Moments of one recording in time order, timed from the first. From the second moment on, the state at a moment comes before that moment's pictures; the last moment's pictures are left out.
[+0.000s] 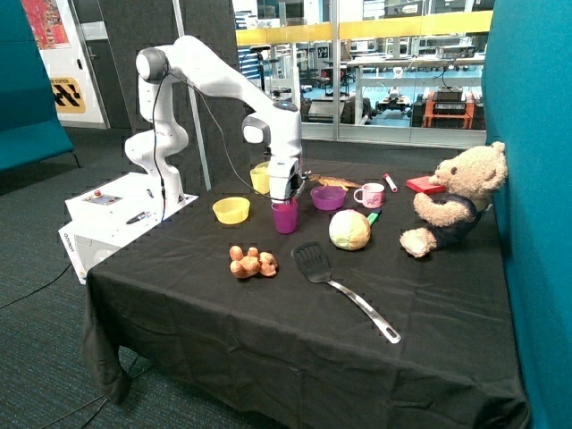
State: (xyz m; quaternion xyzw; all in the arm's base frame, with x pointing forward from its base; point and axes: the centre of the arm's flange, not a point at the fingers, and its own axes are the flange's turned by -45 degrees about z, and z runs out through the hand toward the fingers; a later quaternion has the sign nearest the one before) arm 0.597 -0.094 0.338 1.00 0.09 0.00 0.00
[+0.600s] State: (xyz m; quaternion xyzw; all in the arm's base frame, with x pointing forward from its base) arm 0.596 -0.084 0.354 0.99 0.10 0.00 0.00
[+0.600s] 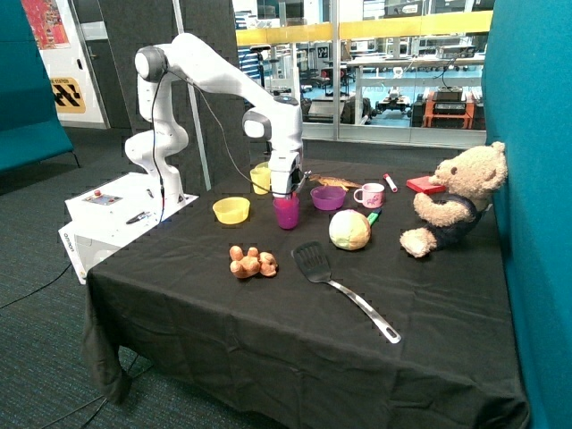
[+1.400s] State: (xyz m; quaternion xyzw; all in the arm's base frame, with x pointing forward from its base) arm 0.614 -0.025 0.402 0.99 0.16 0.00 0.00
